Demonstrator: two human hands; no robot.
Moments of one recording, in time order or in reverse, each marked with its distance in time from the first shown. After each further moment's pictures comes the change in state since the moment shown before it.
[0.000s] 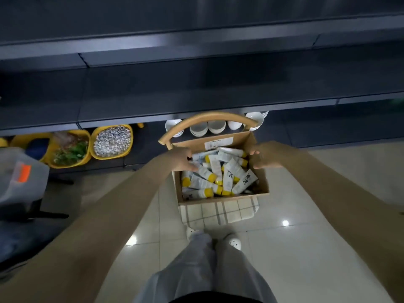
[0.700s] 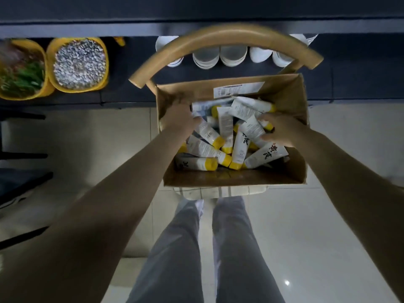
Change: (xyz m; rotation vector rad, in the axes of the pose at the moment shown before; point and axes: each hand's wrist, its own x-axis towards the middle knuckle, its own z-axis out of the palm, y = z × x) left_hand 0.197 -0.043 0.103 -0.167 0.326 -0.252; right_hand 0.195 0.051 0.123 0.180 -0.065 0.005
